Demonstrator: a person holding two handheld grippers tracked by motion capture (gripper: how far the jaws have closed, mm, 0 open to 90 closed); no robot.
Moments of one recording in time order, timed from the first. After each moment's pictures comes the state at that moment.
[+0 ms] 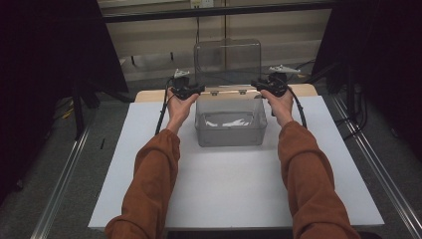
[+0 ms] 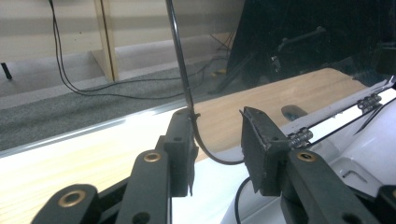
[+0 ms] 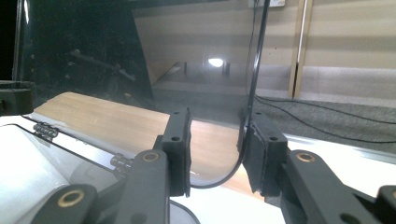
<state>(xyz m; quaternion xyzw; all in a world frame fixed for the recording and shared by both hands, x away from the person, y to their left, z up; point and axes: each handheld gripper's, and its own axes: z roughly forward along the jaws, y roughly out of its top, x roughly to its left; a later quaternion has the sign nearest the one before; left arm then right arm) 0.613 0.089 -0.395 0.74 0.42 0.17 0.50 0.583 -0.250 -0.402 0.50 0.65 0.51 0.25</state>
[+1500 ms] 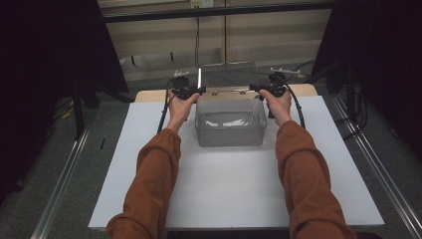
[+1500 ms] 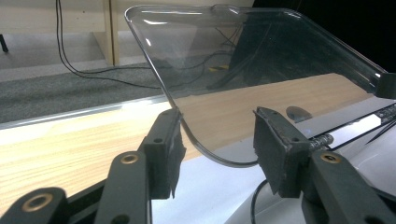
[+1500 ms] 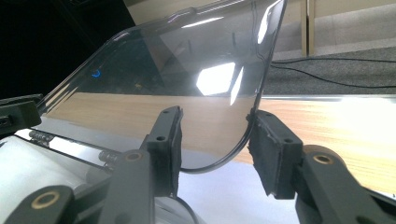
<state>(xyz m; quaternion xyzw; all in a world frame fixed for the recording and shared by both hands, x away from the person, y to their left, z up) 0.620 0.088 -0.405 0.72 0.46 0.15 0.50 0.593 -0.252 -0.415 0.57 0.63 0.51 0.17</state>
